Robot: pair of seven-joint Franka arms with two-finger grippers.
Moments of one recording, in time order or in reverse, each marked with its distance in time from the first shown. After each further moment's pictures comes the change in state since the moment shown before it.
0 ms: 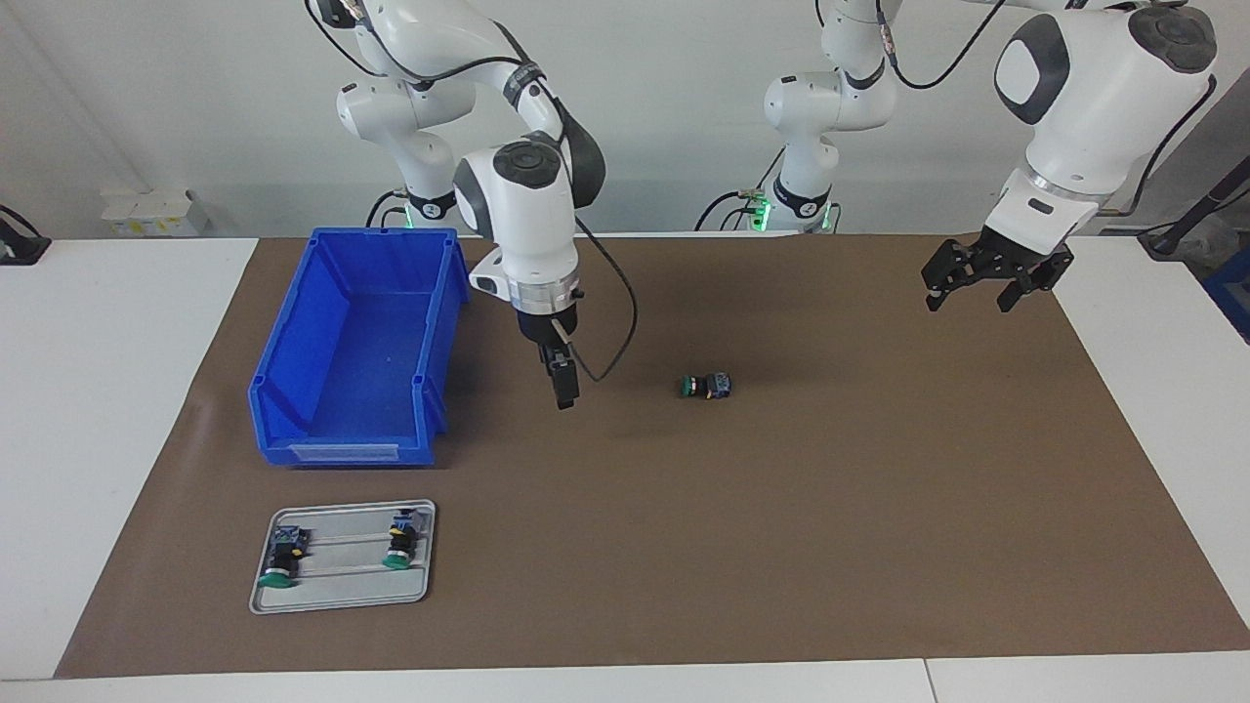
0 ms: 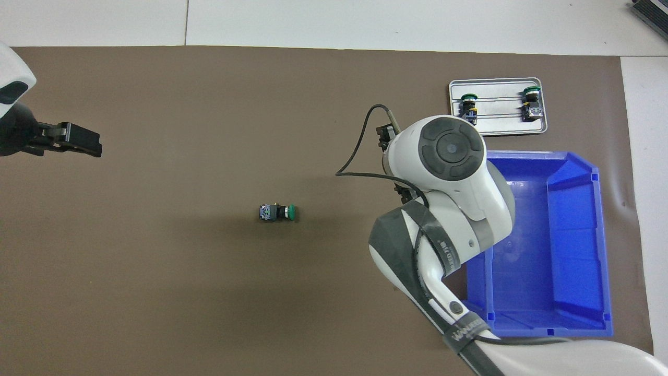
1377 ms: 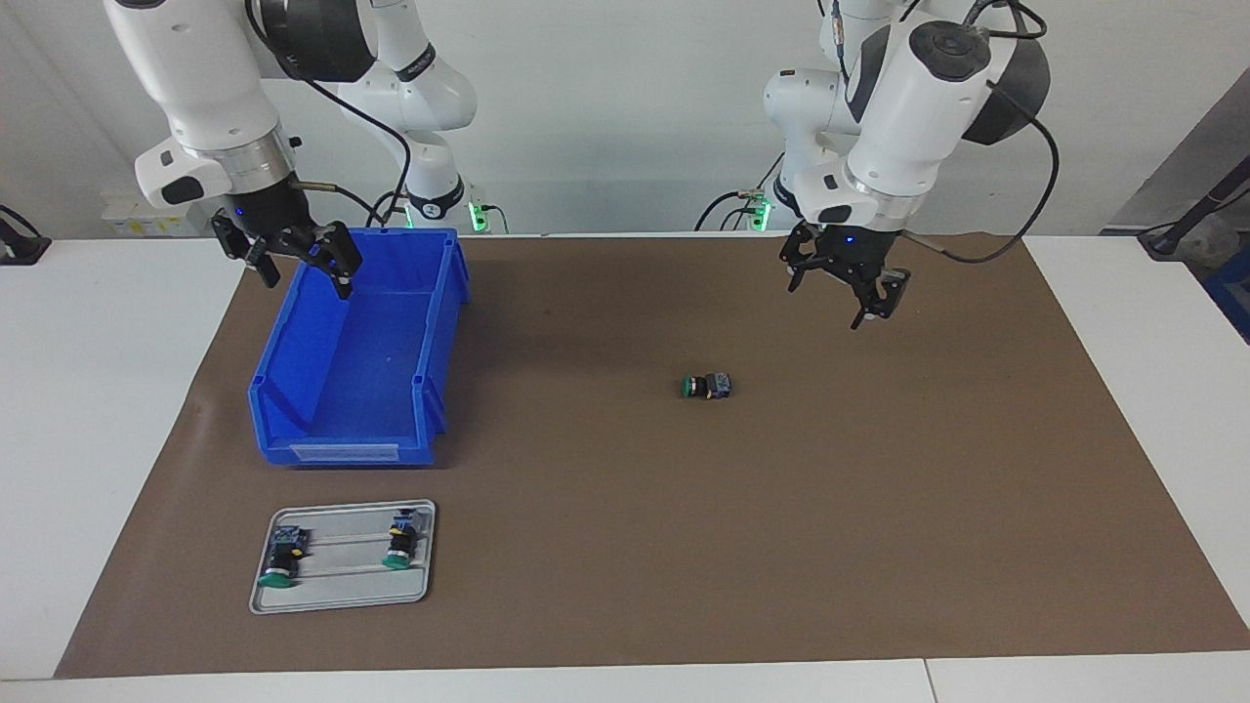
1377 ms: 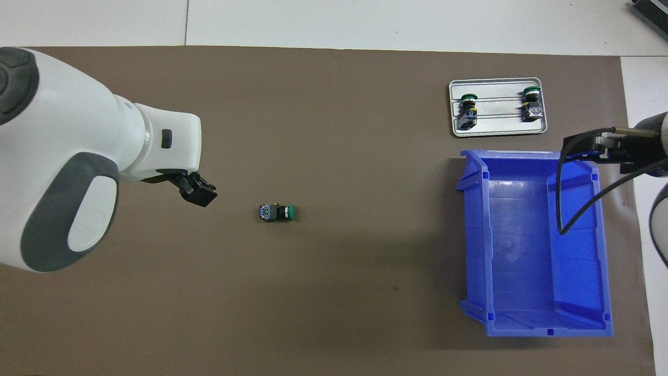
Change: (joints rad) left arm -0.269 -0.037 -0.042 -0.164 -0.071 0.140 0.580; right arm -0.379 -0.251 -0.006 0.145 0.062 -0.455 -1.424
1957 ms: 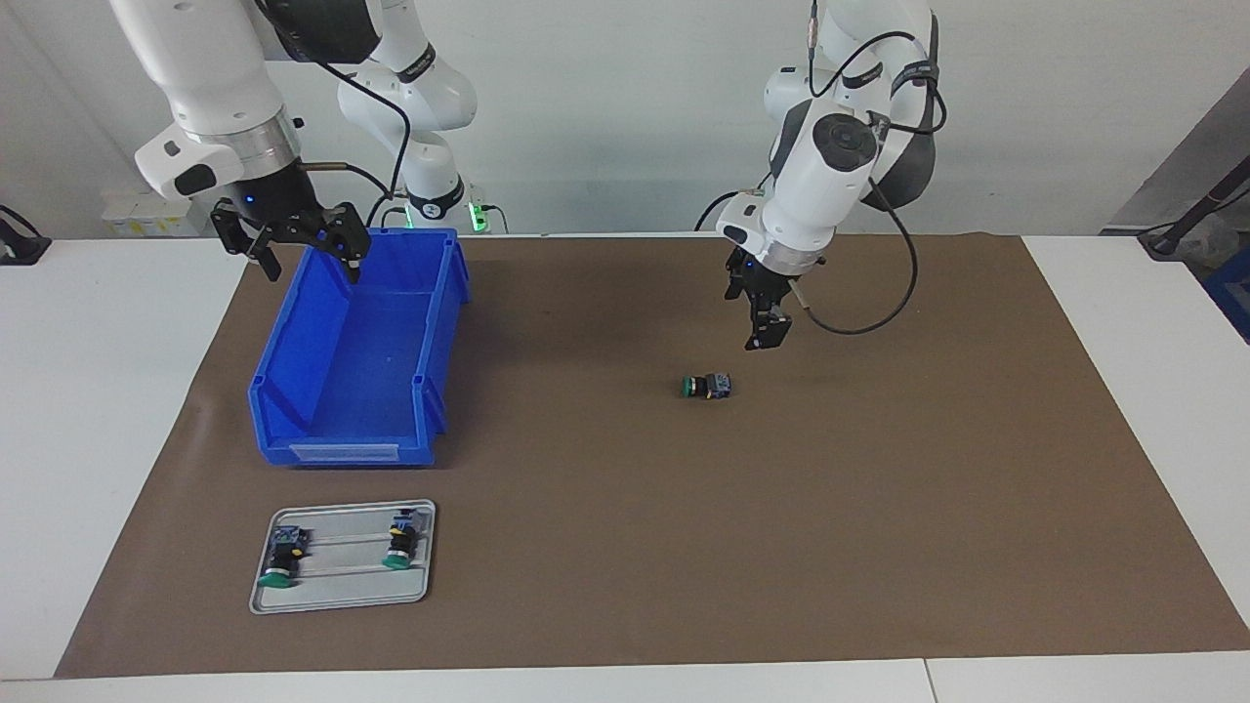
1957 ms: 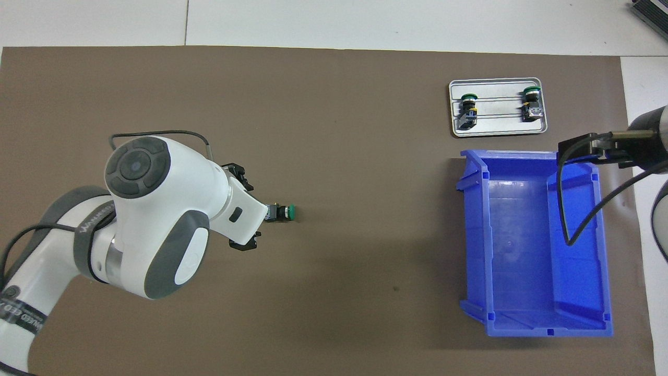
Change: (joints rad) left arm -0.117 -0.016 -0.001 -0.320 -0.085 0.302 0.437; right arm 0.011 0.022 0.012 0.046 0.000 -0.045 -0.076
